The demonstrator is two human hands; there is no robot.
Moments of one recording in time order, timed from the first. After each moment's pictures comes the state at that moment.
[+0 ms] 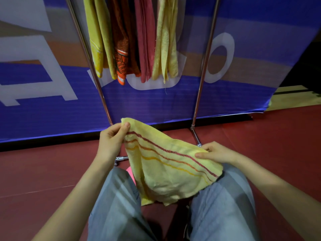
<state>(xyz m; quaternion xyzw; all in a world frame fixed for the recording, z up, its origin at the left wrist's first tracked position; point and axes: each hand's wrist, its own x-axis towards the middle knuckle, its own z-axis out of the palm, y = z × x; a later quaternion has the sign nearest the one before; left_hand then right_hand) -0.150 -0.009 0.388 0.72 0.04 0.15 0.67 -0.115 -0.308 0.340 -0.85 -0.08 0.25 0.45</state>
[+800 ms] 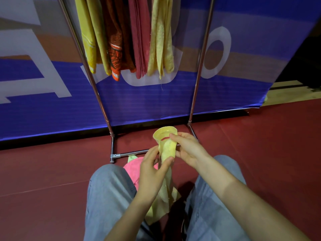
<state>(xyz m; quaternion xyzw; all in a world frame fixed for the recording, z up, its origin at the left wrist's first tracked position) -0.198 -0.106 0.329 0.77 -0.04 0.14 0.63 -0.132 -0.210 0.362 -0.55 0.17 0.18 0.80</state>
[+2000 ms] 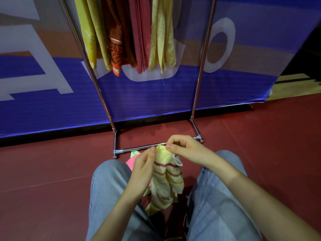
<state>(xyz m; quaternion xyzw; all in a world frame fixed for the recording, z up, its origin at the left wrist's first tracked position) -0.201 -0.082 0.333 0.73 -0.02 0.05 0.68 -0.151 -0.231 0.368 -0.77 -0.23 0.17 0.58</state>
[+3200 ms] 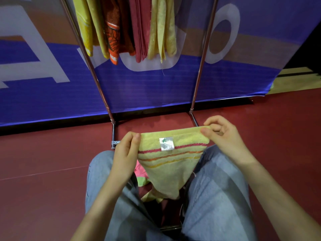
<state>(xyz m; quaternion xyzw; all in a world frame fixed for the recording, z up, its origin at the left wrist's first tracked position) -0.196 -0.056 0.347 0.81 0.01 0.15 0.57 -0.158 -0.298 0.361 -0.75 -0.07 -0.01 0.66</state>
